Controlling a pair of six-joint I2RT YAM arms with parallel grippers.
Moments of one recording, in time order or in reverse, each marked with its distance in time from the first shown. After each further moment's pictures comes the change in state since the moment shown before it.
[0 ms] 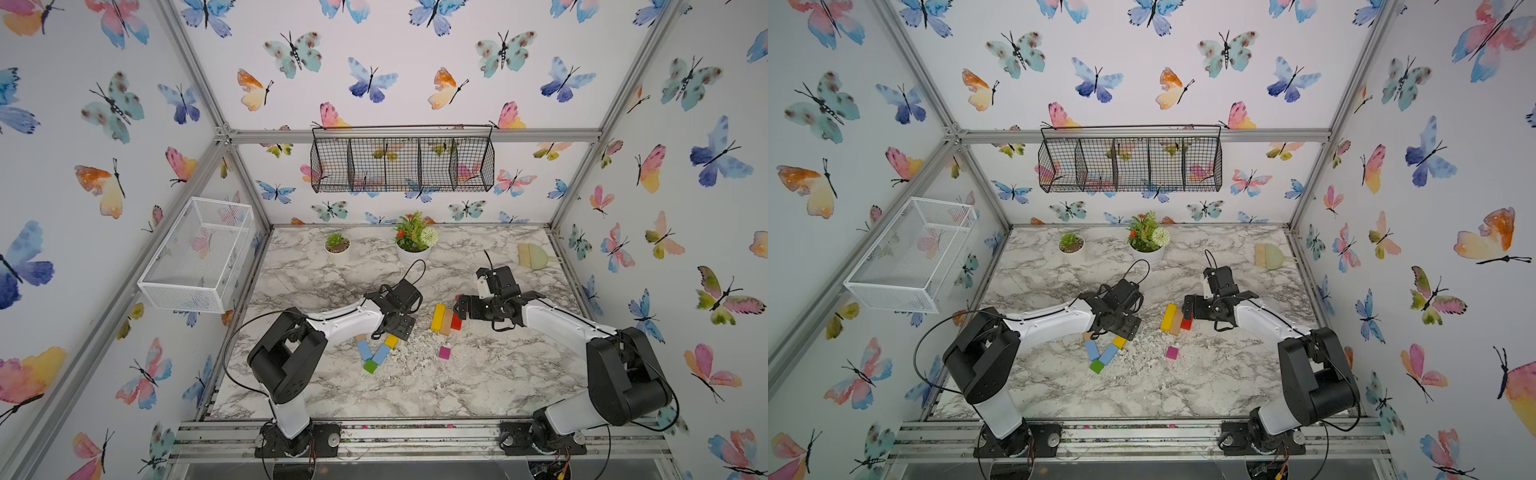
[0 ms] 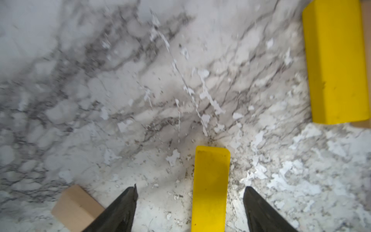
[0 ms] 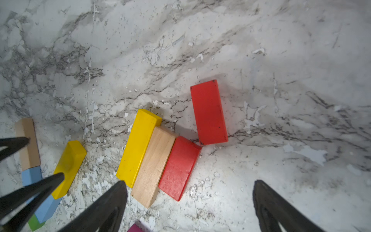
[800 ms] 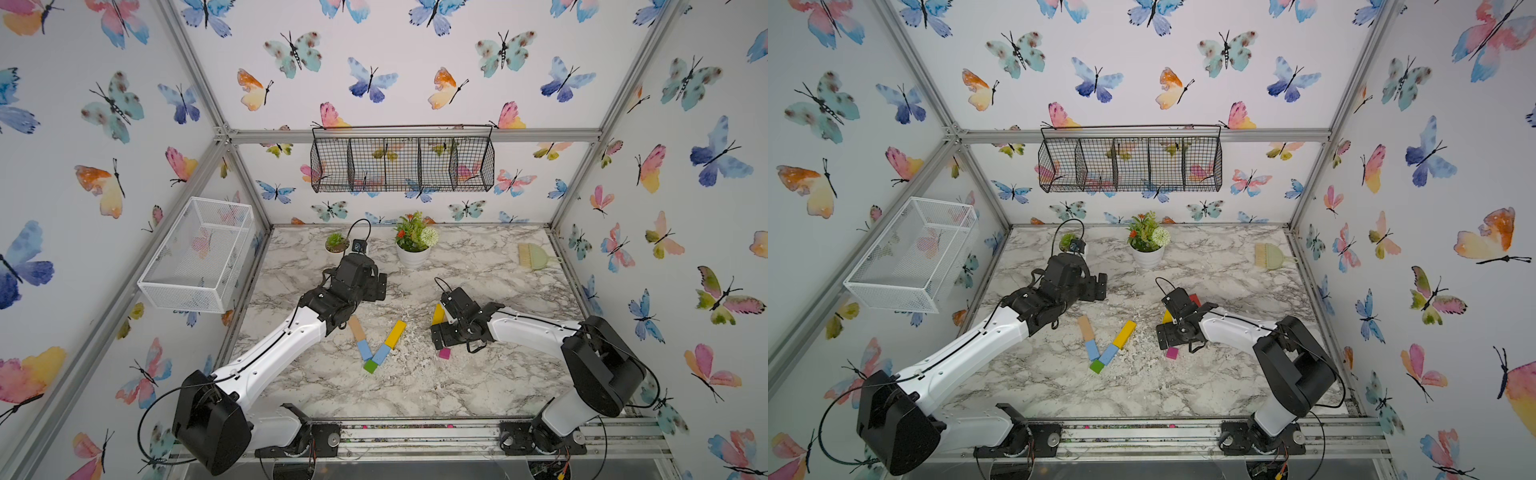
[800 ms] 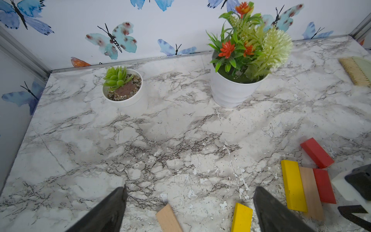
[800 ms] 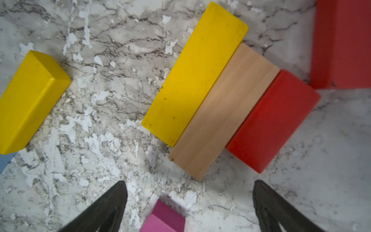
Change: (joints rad) left arm 0.190 -0.445 -0.081 0.120 -0.101 -0.016; right arm 0.323 0.107 0.016 -0.087 0.186 0.083
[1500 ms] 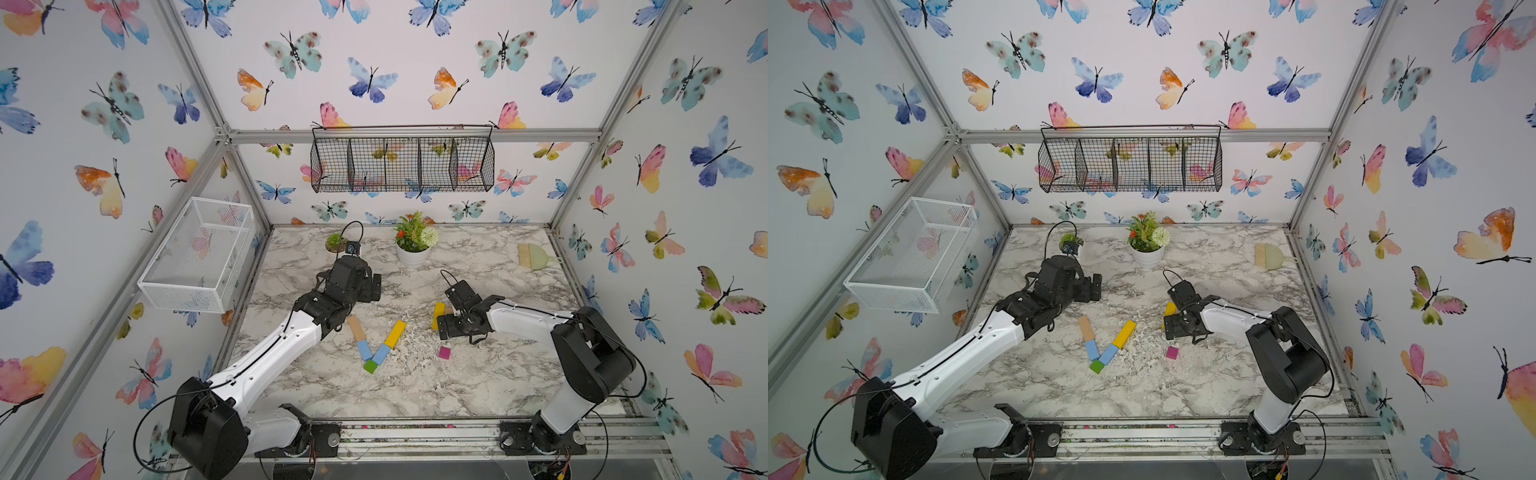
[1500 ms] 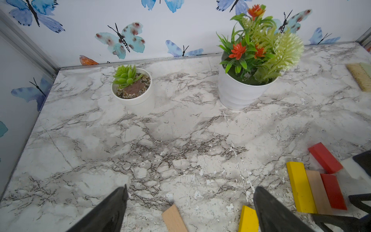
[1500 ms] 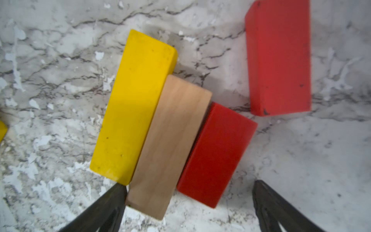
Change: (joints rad) left arm 0.040 -0.038 -0.048 0.034 0.003 0.002; right arm -0.102 0.071 0.045 0.000 0.052 0.002
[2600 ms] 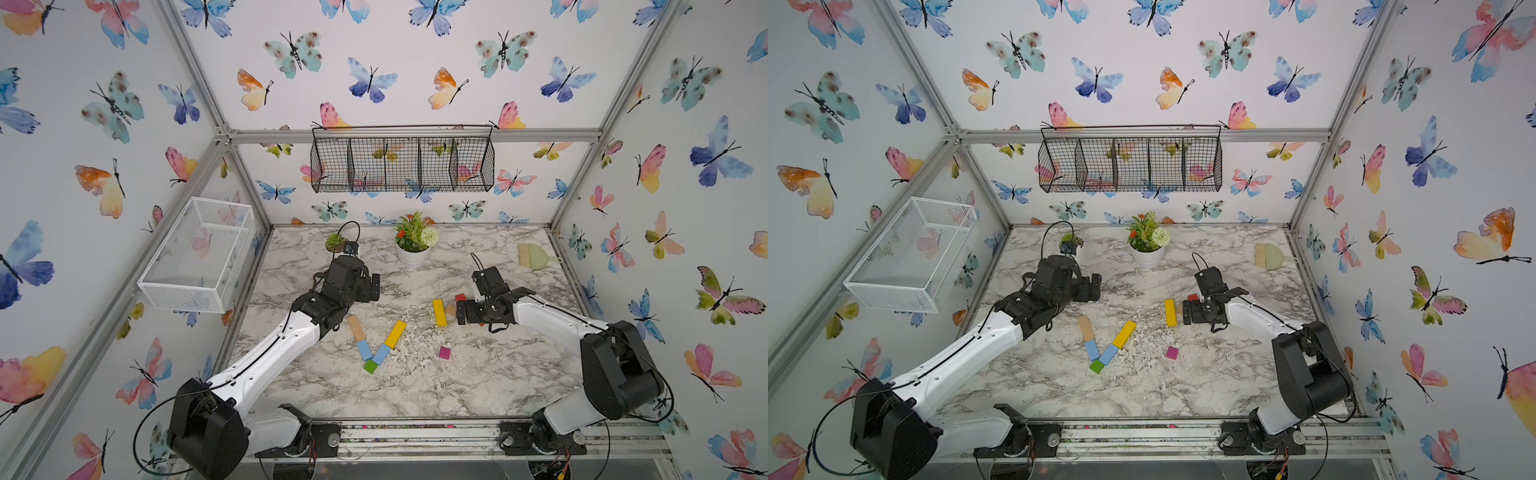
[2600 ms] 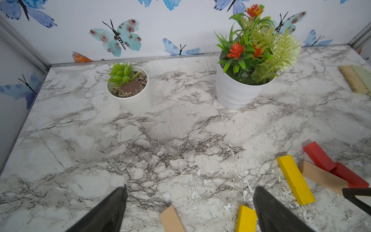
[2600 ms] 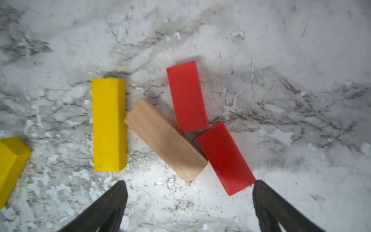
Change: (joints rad) left arm 0.035 -0.003 -0.014 0.023 0.057 0.000; right arm -0.155 -0.145 0.020 -0.033 -0.068 -0.103
